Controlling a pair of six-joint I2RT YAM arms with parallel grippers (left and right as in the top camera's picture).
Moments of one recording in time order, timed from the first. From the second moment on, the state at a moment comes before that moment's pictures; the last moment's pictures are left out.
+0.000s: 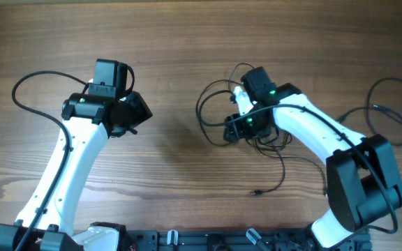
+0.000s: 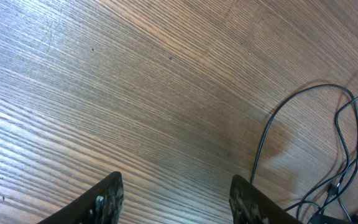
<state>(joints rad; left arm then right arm) -0.15 1.41 1.12 -0.93 0.05 -0.69 0.43 1.78 1.12 -0.77 -0.33 0.17</state>
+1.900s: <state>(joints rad) -0.15 1.41 1.12 -0.93 0.05 -0.69 0.46 1.77 0.95 -0.70 -0.43 -0.35</state>
